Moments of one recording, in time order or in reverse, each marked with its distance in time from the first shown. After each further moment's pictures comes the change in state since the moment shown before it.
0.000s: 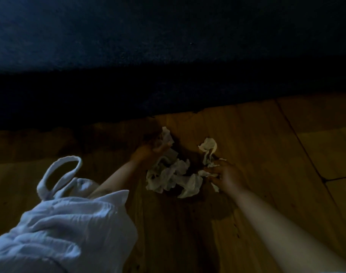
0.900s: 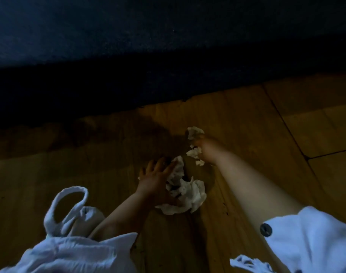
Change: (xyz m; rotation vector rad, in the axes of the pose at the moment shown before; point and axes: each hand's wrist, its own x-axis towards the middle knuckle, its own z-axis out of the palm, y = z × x) left_hand -0.069 -0.042 0.067 0.849 -0.172 0.370; right_hand 0.029 -0.019 -0.022 -0.272 -0.140 -0.089
